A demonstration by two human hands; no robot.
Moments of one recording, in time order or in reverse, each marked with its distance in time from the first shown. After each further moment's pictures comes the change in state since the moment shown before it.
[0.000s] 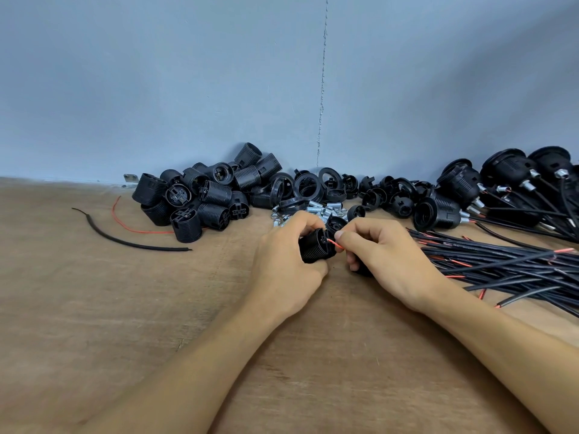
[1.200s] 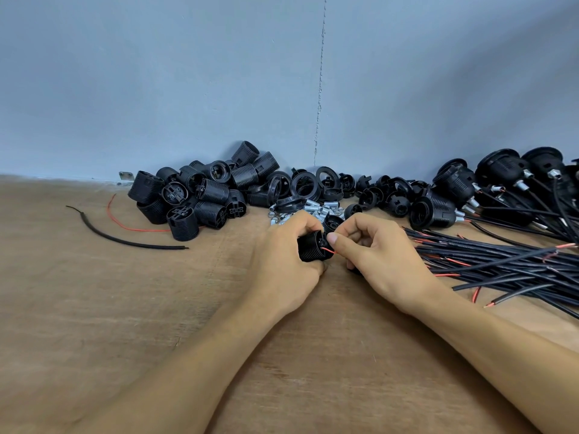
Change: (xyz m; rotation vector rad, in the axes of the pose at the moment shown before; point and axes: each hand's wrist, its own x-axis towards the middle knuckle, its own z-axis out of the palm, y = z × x) left_hand 0.003 -0.005 0.002 -0.042 -0.027 -0.011; right_hand -0.003 -0.001 0.004 -0.124 0.111 -0.037
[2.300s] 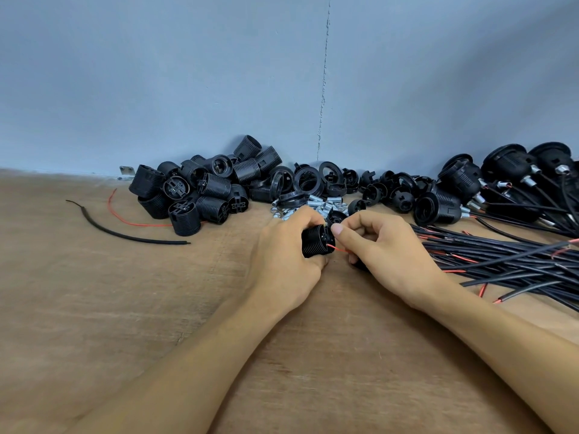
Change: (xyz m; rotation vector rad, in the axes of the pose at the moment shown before) left_hand -0.001 0.000 -0.003 0.157 0.027 0.016; right_hand 0.003 0.008 -0.001 0.030 -0.030 0.046
